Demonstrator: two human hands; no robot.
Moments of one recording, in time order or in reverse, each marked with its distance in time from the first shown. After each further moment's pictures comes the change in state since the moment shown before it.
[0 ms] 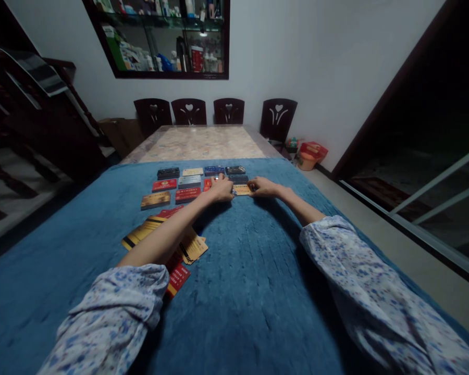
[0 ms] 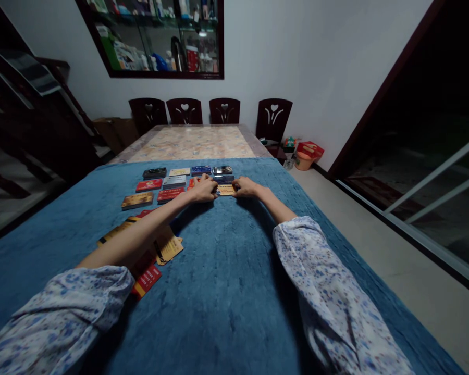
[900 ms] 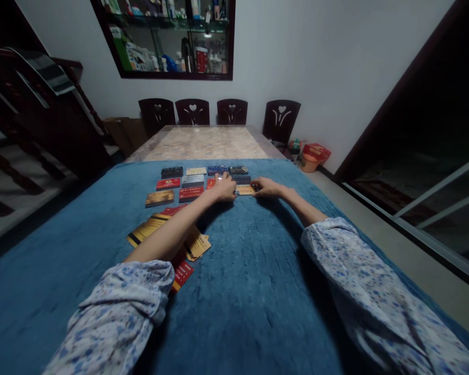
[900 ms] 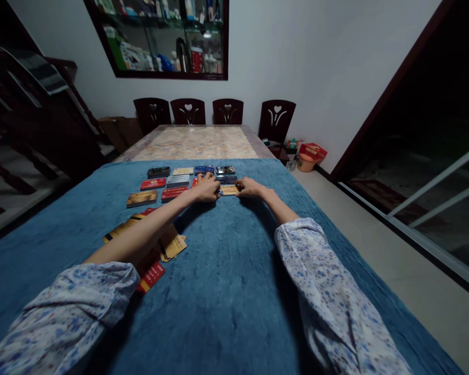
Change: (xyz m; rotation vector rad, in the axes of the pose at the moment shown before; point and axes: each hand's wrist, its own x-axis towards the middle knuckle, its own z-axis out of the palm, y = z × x) left_hand -0.008 0.006 -0.009 0.157 -0.007 0.042; right_hand 0.000 0.004 -0.001 0.058 -0.009 0.028
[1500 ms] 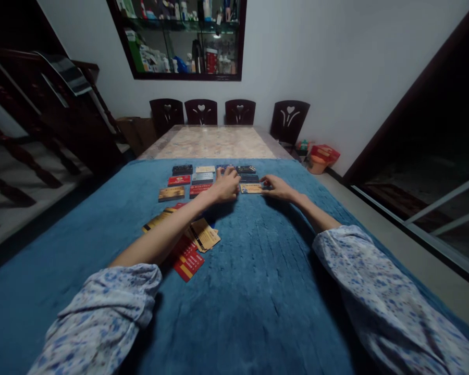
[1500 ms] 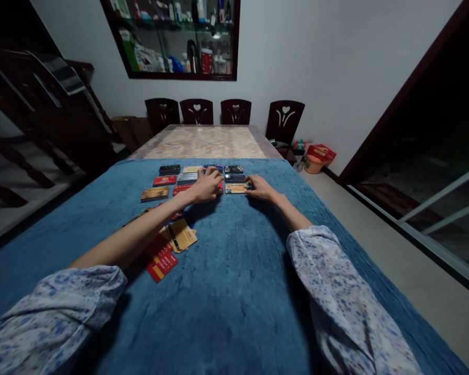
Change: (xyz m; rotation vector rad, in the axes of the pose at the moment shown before) left_hand -0.042 -0.011 -0.014 0.017 0.202 0.081; right_hand -0.021 0.007 0.015 0.157 0.285 -0.034
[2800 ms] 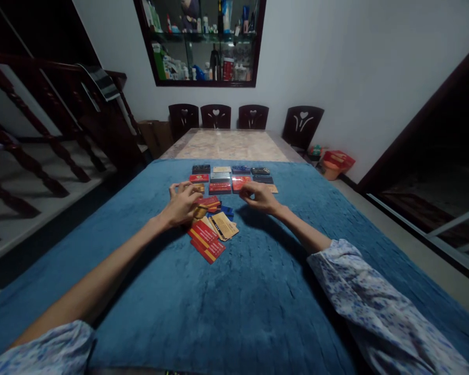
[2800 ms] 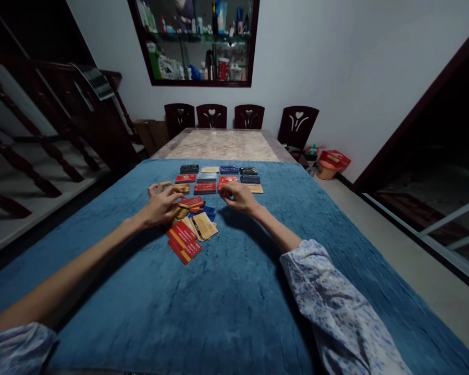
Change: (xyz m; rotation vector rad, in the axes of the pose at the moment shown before) left_hand -0.186 -0.072 -0.017 -0.076 0.147 -0.220; right_hand -0.016 -0.156 0.029 0.169 0.118 -0.403
